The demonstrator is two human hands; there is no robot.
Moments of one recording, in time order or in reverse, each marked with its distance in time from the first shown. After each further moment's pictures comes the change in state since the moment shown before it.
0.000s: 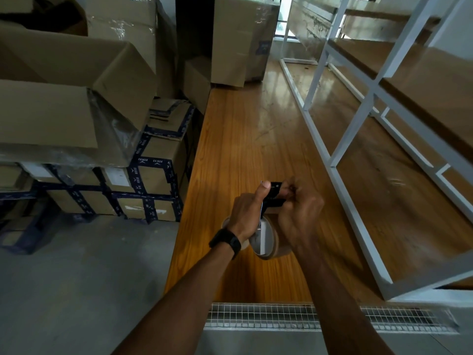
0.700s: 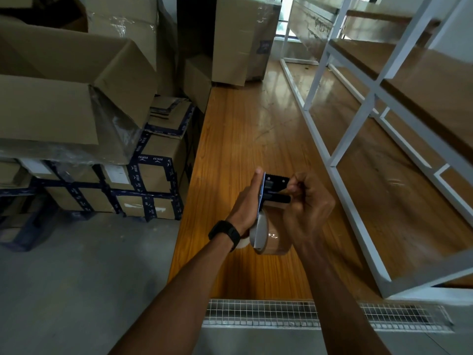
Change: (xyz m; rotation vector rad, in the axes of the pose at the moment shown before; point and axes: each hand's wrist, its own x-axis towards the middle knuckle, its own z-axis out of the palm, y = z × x) left_hand -0.012 0.033 -0.014 -0.133 -0.149 -0.099; right_hand -0.001 -0.021 -0.012 0.208 0.165 -0.165
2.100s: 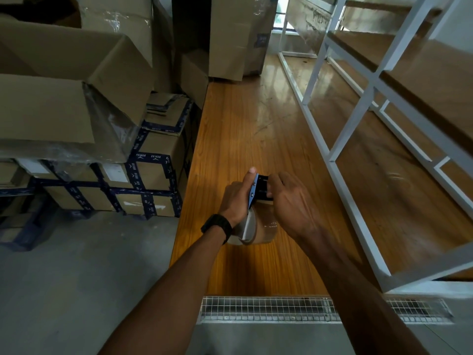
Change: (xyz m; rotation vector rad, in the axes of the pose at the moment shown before) left_hand 0.024 -0.025 -0.016 0.109 0.185 0.065; right_hand 0.014 -0.008 -0.003 -0.651 -0.759 -0.198
